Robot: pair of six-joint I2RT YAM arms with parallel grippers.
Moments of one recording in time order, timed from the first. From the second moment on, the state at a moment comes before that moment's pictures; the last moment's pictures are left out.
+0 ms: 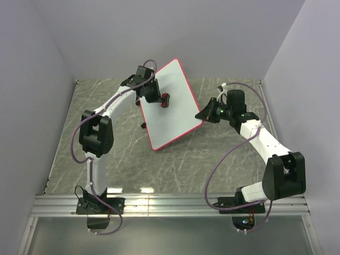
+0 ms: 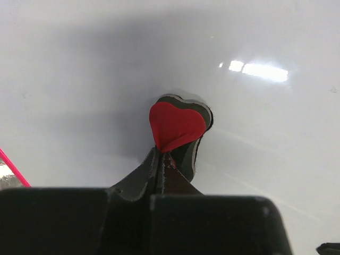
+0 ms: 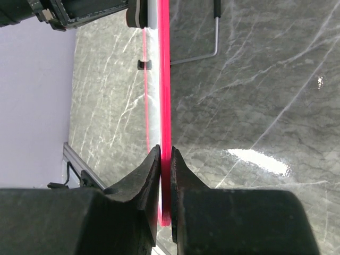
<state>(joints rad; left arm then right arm) -0.40 2.10 1.85 -0.56 0.23 -0.57 0.20 1.40 1.01 -0.23 -0.56 0.56</state>
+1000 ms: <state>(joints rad) -0.03 1.61 1.23 -0.67 -0.11 -0.60 0.23 1.32 1.15 -0.32 -0.49 0.54</state>
